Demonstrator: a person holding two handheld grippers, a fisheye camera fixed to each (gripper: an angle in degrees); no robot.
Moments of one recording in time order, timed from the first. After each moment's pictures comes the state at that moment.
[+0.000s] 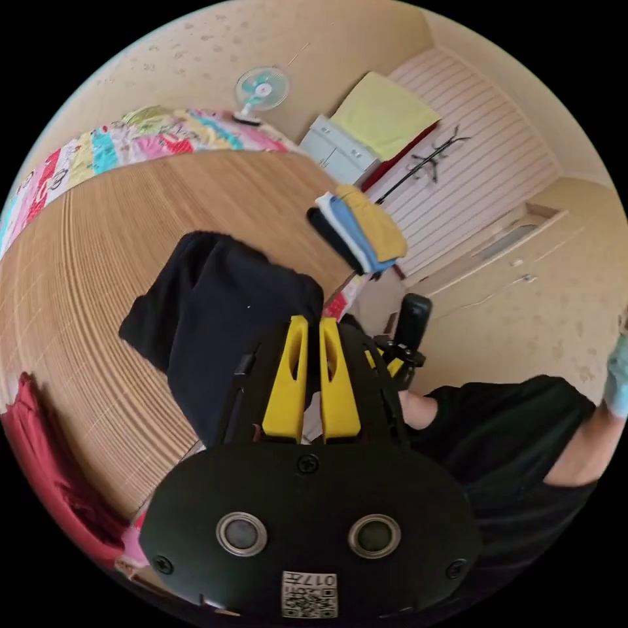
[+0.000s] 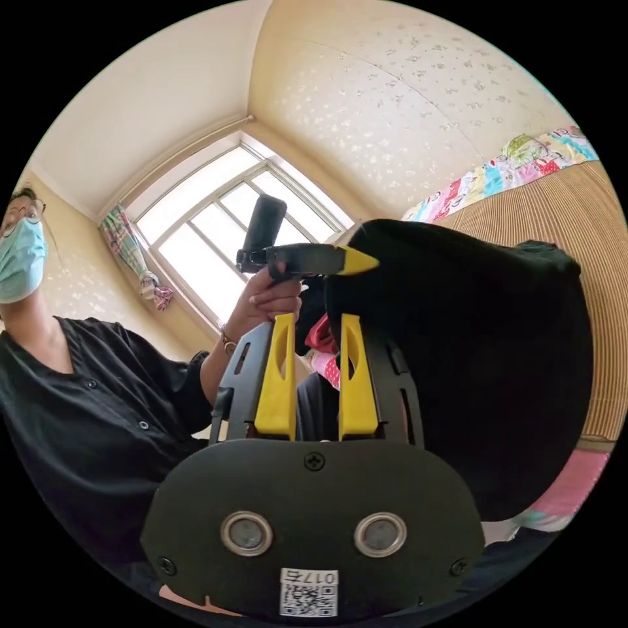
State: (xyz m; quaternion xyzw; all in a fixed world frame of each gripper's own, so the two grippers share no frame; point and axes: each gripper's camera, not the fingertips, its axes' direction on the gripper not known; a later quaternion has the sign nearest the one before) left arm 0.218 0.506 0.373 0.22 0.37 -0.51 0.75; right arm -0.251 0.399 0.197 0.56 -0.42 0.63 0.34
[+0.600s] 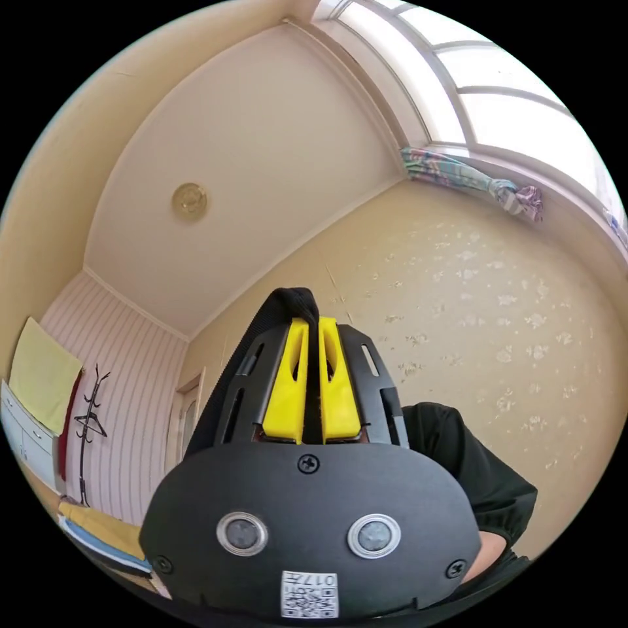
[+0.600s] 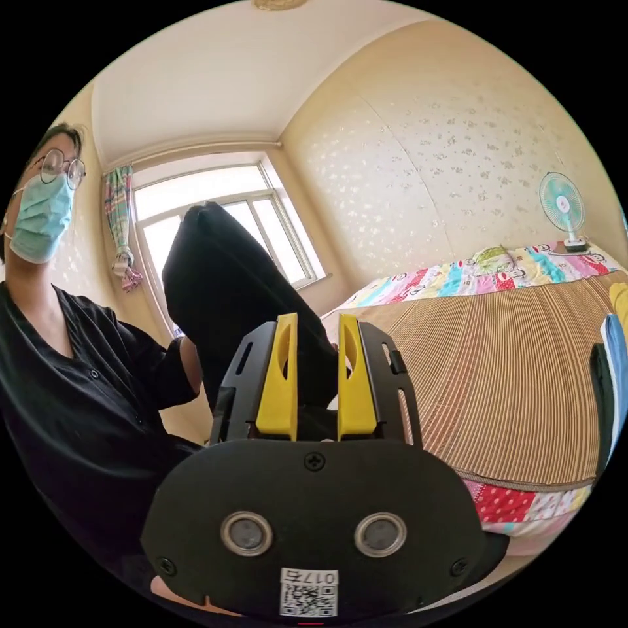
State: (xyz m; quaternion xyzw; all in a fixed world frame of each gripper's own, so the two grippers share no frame) left arm 0.205 0.666 0.283 0.84 0.42 -0.14 0.32; right arm -0.257 0.497 0.110 0.52 -0.26 0.68 0.44
